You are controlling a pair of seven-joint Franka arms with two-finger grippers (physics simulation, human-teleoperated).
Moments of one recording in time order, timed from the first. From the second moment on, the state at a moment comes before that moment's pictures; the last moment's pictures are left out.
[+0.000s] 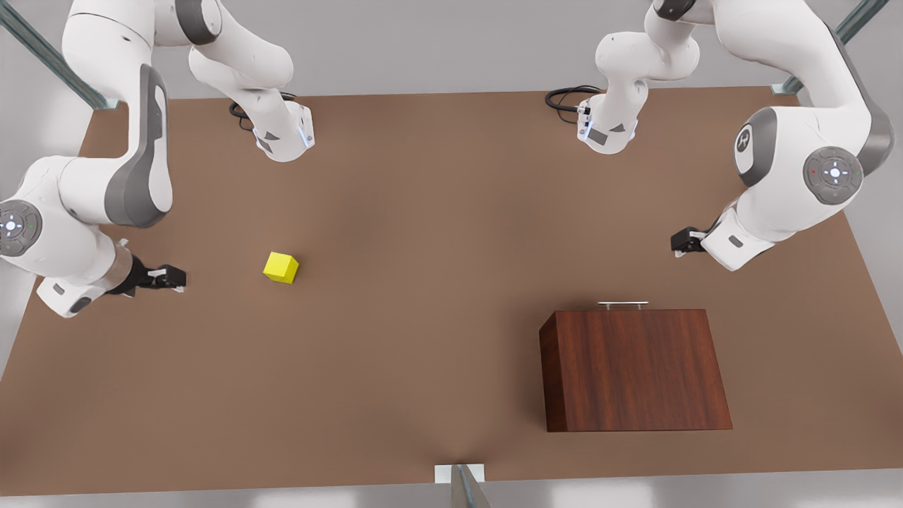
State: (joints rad) left arm -0.13 0.20 0.03 -1.42 0.04 1.52 0.00; right arm -0.07 0.26 0.03 -1.45 -0.08 1.65 -0.14
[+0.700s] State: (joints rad) left arm -0.13 -0.07 0.00 -2.33 -0.12 2.62 -1.34; right arm -0.05 0.24 0.08 -2.21 0.11 2.22 0.33
